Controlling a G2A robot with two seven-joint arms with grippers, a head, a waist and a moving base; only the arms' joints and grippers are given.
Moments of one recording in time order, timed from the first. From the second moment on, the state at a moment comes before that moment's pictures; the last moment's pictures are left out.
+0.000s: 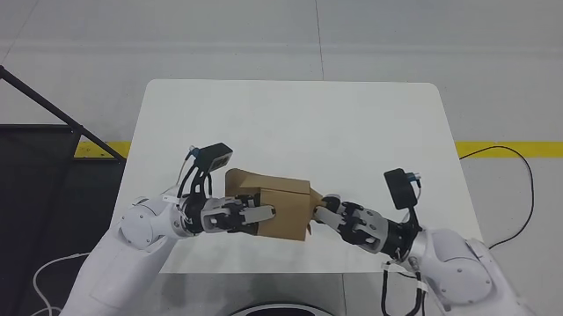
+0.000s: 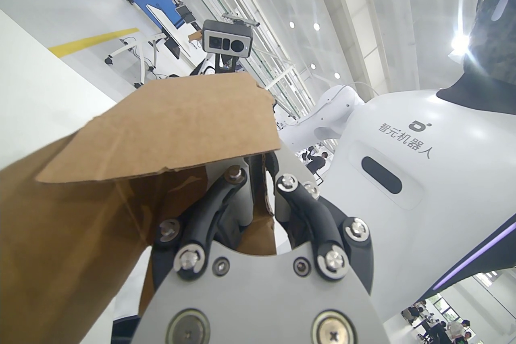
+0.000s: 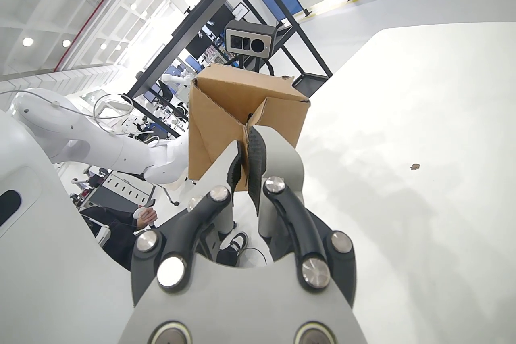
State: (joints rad) left arm 1.29 -1.04 -1.24 -1.77 -0.59 -0.74 -1.08; right arm -1.49 -0.98 1.33 -2.07 -0.09 -0.56 0.62
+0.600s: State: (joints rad) left arm 1.29 -1.04 -1.24 -1.78 -0.61 -0.74 -1.08; right arm -1.48 -0.98 1.33 -2.05 -0.08 -0.55 0.62
